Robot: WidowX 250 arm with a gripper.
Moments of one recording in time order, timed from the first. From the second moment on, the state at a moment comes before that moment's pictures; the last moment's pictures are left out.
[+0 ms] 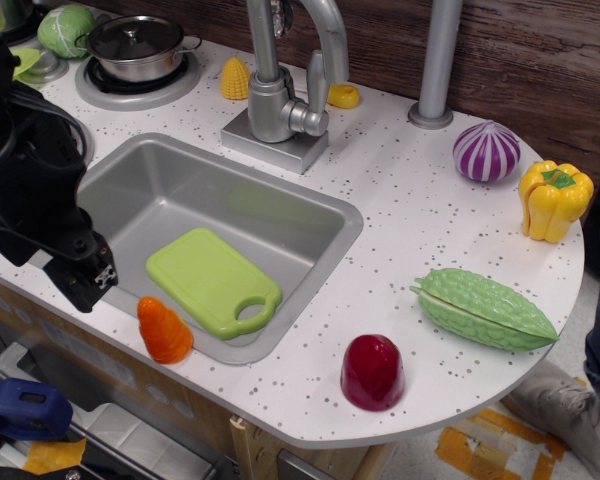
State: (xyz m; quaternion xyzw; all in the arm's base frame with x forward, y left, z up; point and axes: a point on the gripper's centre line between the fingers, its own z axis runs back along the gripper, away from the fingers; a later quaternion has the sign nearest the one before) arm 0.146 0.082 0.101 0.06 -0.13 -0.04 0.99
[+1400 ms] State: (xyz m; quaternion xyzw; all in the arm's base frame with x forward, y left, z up) arm 0.182 0.062 0.041 0.02 -0.19 -0.06 0.98
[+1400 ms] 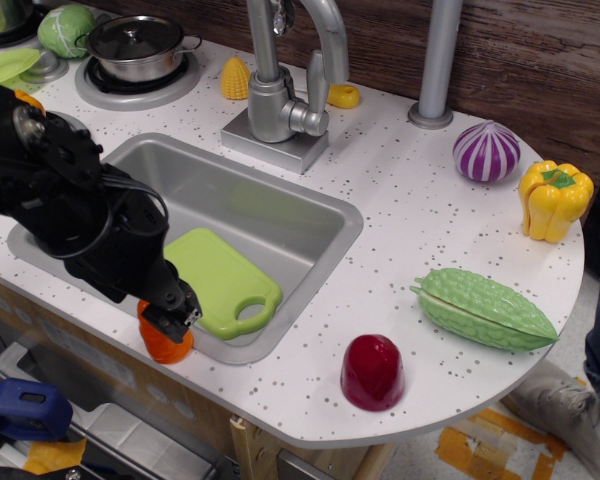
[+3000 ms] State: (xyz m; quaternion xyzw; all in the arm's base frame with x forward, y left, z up) arm 0.241 0.090 0.065 0.05 -0.17 -0.11 0.98
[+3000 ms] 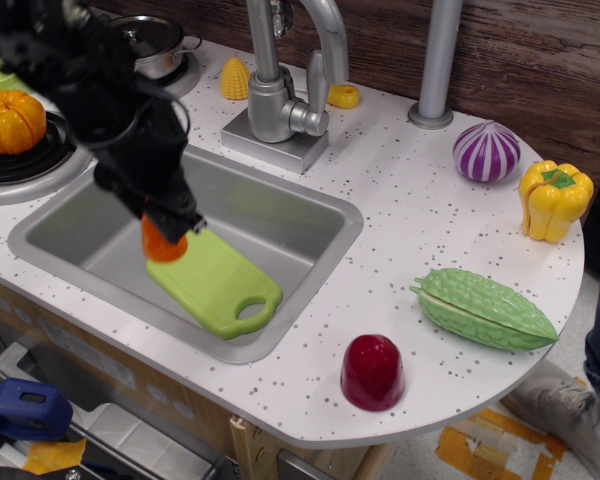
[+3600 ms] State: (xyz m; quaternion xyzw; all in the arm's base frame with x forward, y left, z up) arm 0.279 0.112 0.011 0.04 -0.20 -0.18 0.96
